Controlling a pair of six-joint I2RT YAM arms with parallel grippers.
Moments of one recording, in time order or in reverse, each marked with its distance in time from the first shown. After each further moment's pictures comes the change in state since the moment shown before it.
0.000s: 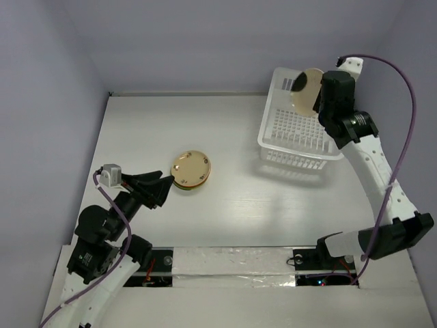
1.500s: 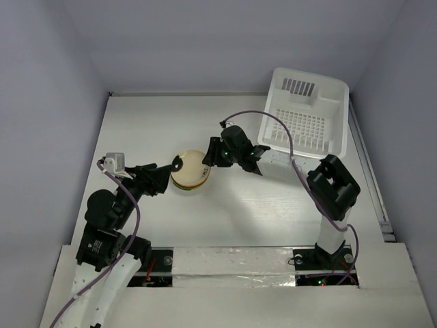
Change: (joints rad) left arm 0.180 0.132 0.000 0.015 0.030 0.000; right arm 0.544 0.480 -0.307 0.615 -0.756 0.470
